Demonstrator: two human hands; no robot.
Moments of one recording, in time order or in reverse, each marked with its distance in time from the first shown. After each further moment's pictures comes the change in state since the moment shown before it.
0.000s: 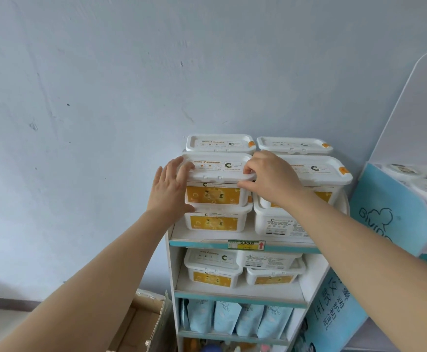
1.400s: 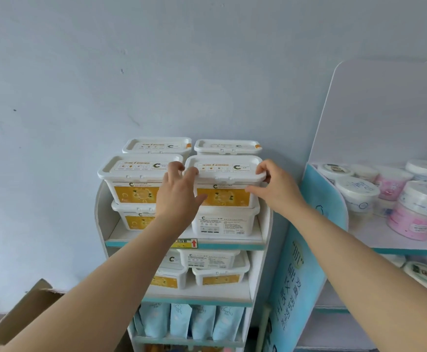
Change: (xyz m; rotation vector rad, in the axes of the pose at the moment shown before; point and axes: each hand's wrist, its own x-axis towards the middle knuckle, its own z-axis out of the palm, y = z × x) left_hand 0.007 0.200 0.002 -0.115 0.045 -0.171; right_hand -0.096 0.151 -0.027 0.530 0.080 0.335
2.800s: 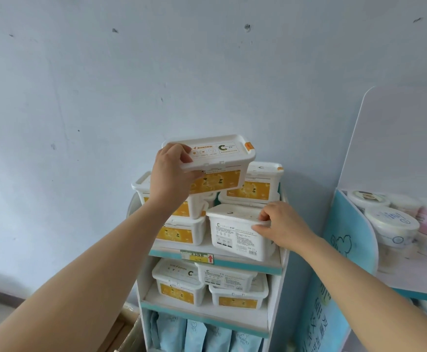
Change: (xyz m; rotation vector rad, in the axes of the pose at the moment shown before) left_hand 0.022 0.005 -0.085 -0.340 0.318 -0.080; right_hand -0.005 0.009 0.017 -0.341 -0.220 -0.274
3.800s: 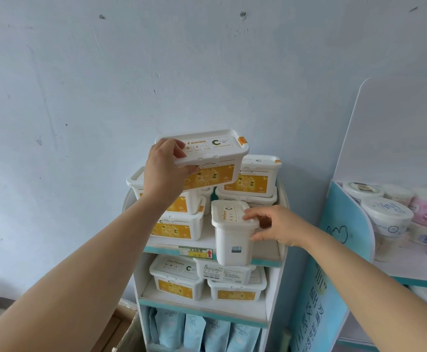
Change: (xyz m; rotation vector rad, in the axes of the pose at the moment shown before) left_hand 0.005 -0.014 0.000 -0.016 -0.016 -0.032; right_hand -0.005 -0.004 -0.004 0.383 -0.342 0.070
